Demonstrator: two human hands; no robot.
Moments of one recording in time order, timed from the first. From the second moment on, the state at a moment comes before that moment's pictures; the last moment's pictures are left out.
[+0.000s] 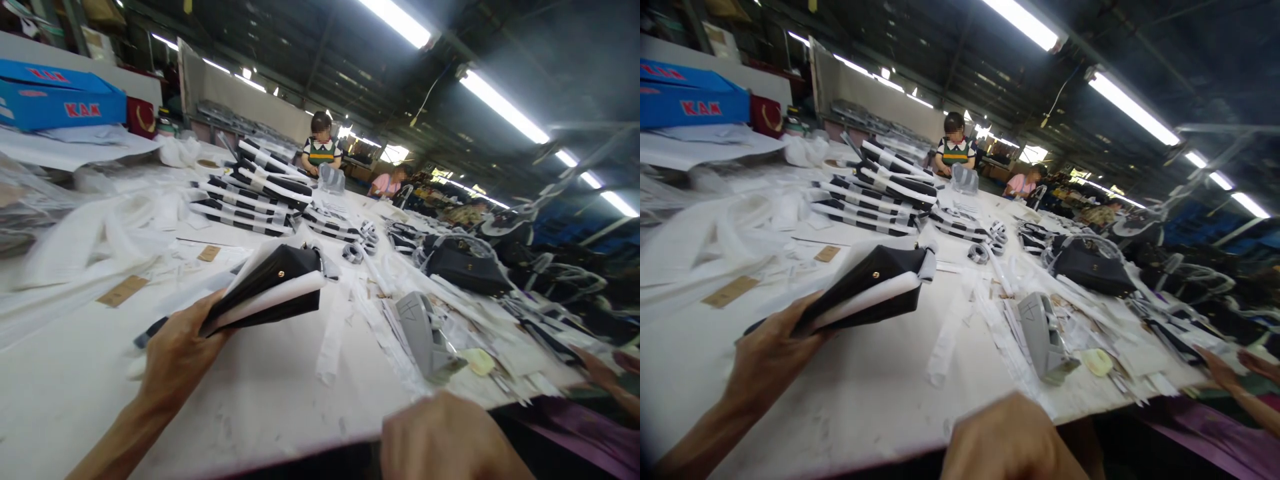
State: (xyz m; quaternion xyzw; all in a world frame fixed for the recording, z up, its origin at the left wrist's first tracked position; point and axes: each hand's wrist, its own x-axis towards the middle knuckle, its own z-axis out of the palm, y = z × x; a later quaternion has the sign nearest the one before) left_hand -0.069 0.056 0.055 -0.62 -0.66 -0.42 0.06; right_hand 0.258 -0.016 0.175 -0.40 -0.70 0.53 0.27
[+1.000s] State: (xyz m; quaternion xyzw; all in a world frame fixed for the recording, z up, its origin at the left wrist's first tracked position) left_hand -0.064 0.053 0.058 -0.63 -0.65 -0.41 0.05; right_hand 0.256 0.113 0.042 -0.80 -0.58 0.13 0.06
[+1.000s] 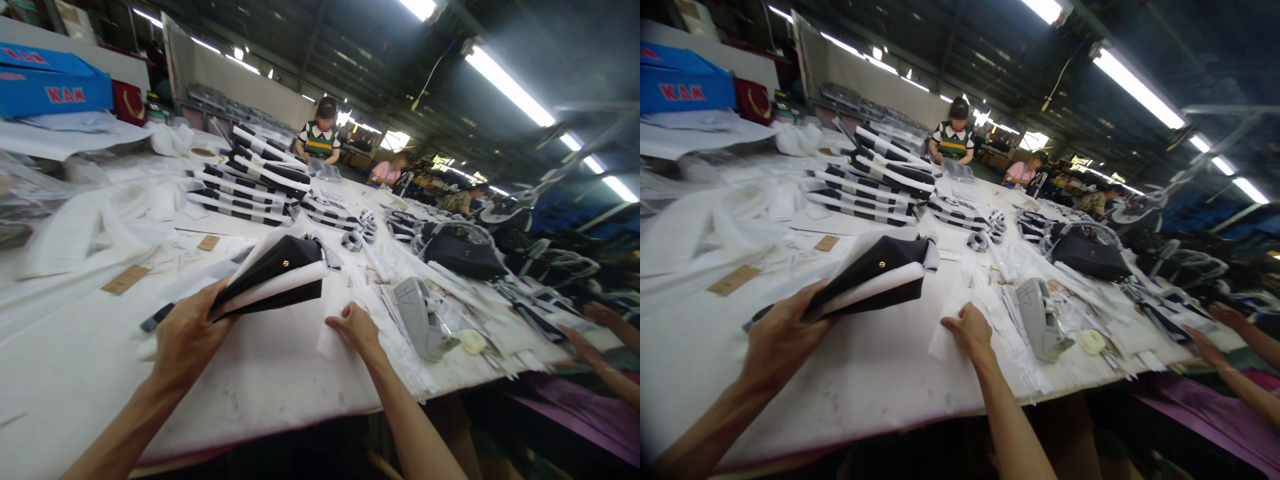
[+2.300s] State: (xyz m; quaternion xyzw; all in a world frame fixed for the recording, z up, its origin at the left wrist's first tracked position) left_hand -0.071 0.055 0.063 -0.59 -0.69 -0.42 -0.01; right_hand 0.362 0.150 0.112 -0.66 -0.39 0.26 0.59
